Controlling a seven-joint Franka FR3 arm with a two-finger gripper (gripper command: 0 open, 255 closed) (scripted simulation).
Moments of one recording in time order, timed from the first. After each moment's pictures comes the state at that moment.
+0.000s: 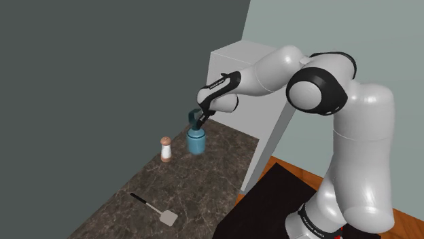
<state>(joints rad) 0.36 0.48 -0.41 -2.00 0.63 2.65 -0.87</state>
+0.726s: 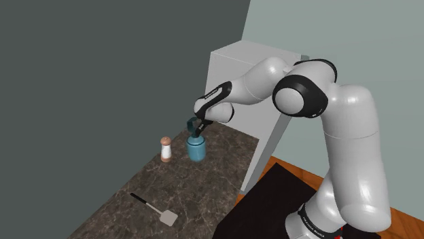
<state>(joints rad) 0.29 0.60 -0.32 -1.97 0.73 2.74 -0.96</state>
